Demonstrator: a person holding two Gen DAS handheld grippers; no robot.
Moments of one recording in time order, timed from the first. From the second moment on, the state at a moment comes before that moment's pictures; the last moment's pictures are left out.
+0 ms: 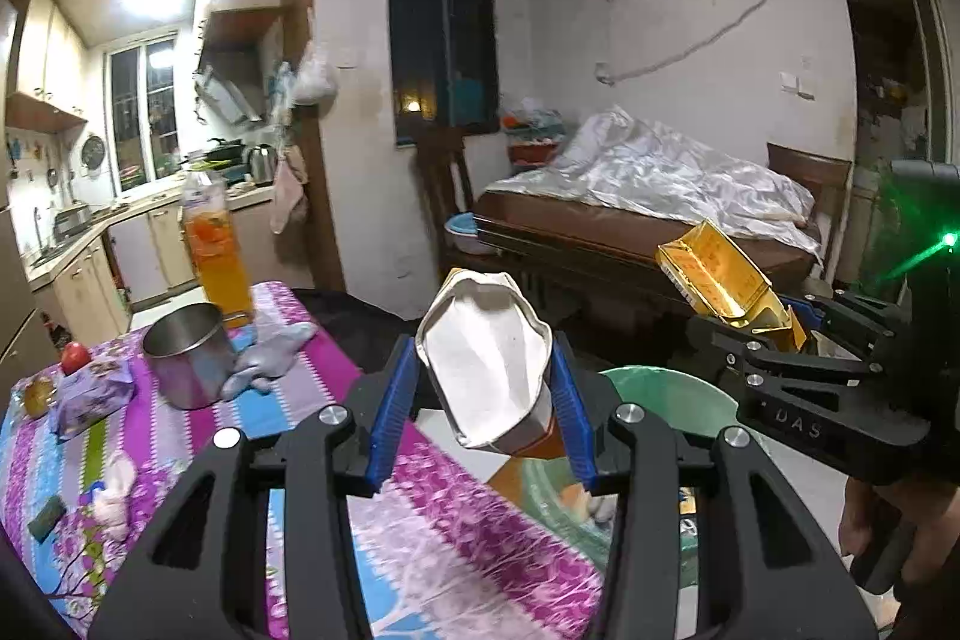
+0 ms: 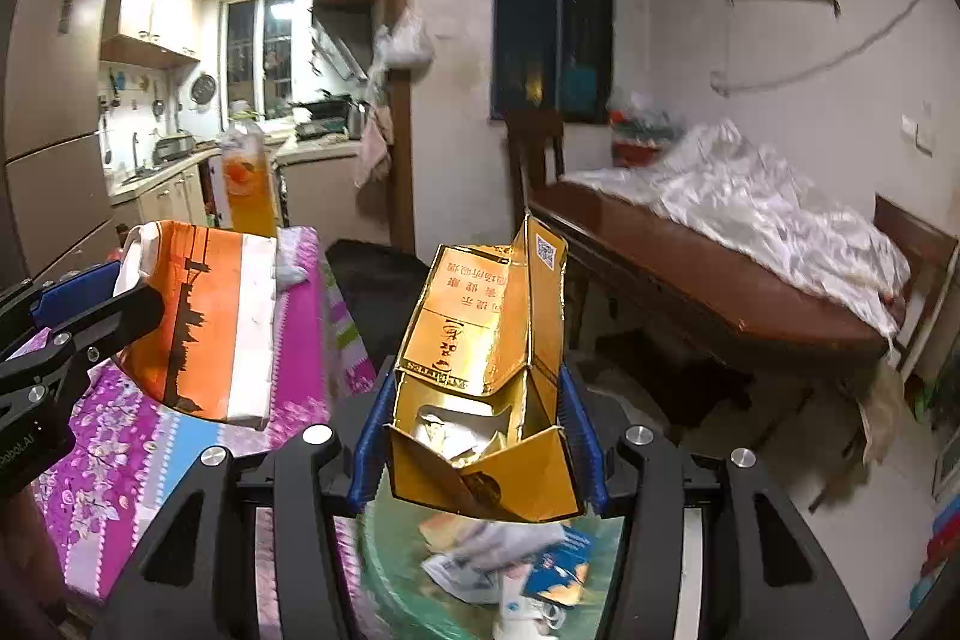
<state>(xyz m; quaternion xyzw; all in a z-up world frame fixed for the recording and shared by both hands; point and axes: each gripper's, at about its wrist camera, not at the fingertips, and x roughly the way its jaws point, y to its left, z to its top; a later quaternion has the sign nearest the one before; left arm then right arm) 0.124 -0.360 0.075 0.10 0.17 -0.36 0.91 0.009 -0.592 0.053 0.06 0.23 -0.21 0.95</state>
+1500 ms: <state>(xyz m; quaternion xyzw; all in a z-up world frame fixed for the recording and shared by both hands) 0.152 -0.482 -0.005 0.18 0.33 -0.41 0.83 0.053 -0.675 -0.054 0.16 0.41 -0.19 0.88</state>
